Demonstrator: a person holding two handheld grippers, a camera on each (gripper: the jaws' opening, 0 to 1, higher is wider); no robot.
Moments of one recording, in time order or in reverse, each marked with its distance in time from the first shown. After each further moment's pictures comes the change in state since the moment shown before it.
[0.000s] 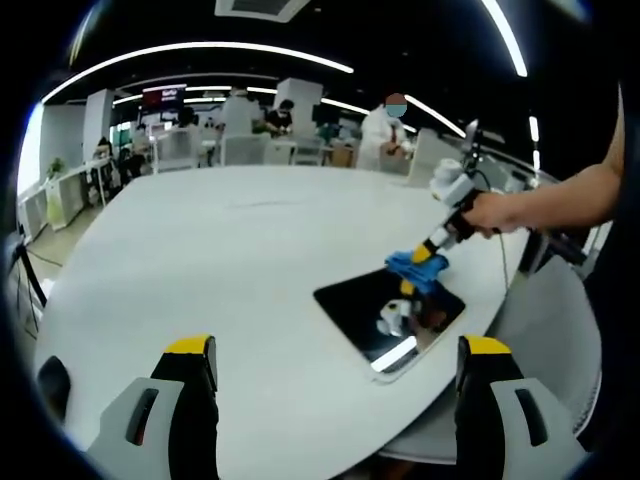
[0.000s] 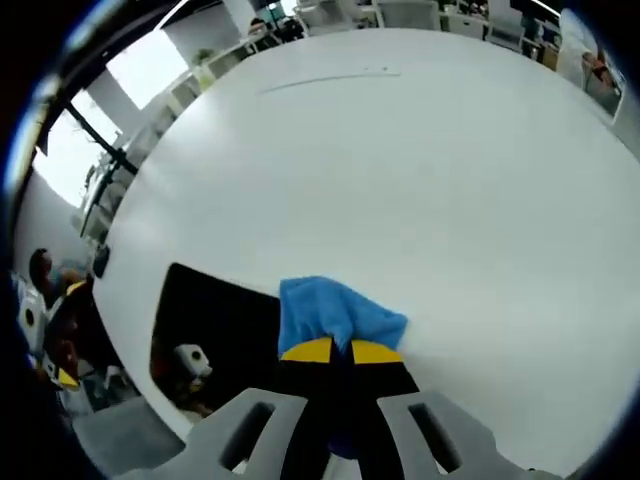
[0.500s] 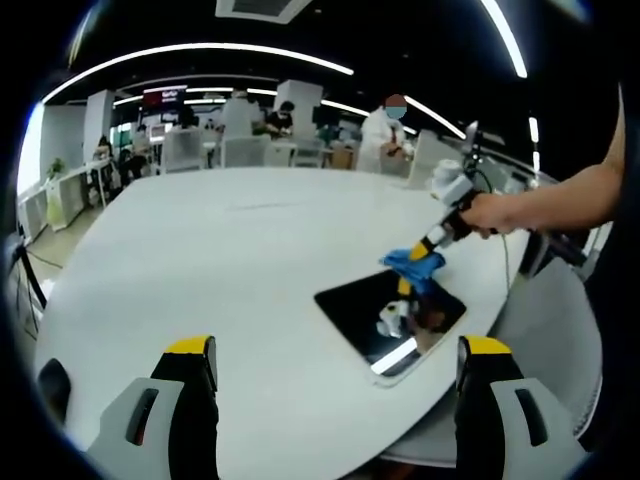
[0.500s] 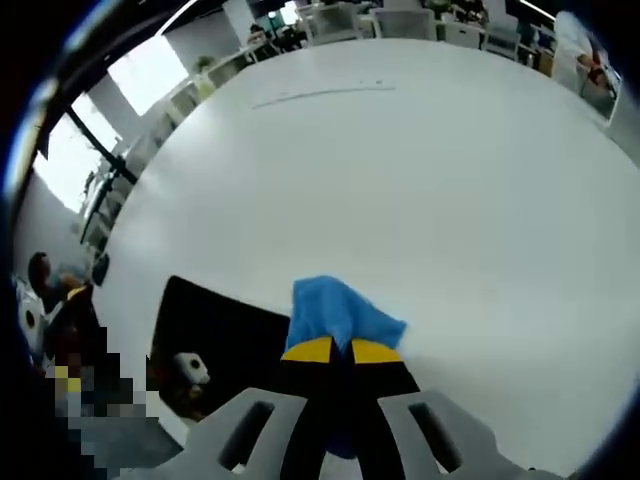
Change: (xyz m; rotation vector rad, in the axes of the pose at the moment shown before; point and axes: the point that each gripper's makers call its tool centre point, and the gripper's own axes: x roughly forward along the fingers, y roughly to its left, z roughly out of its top) left arm 0.000 0.002 0.004 0.002 -0.013 0.002; right arm -0.022 -0.020 0.004 0.018 -0.065 -0.023
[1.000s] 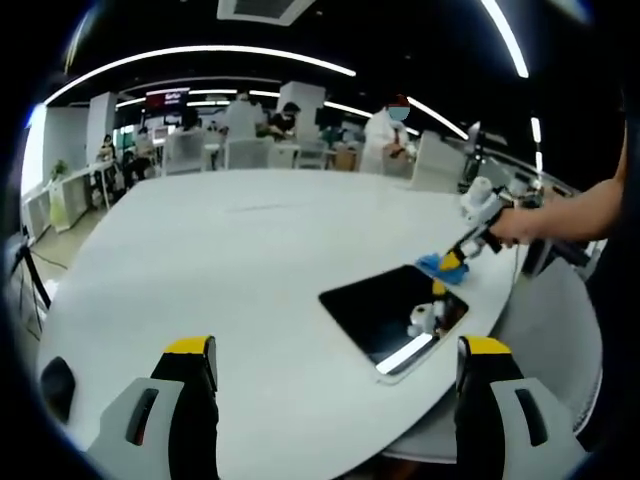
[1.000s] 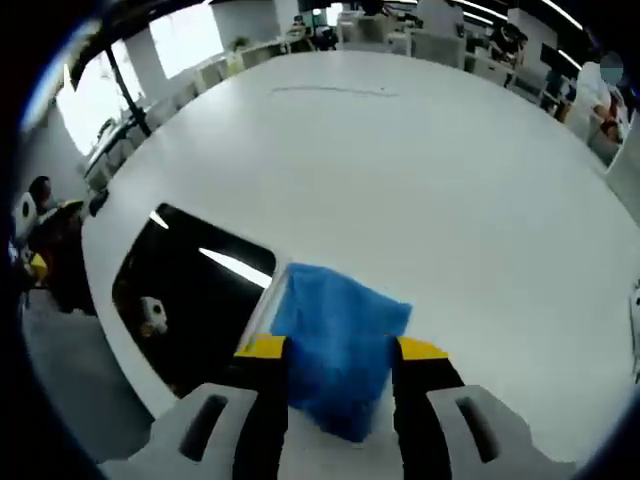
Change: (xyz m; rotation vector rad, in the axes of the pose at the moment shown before) left arm -0.007 0.003 -0.002 0.003 -0.001 0.019; right arm -0.025 -0.050 -0.042 -0.223 -0.118 0.014
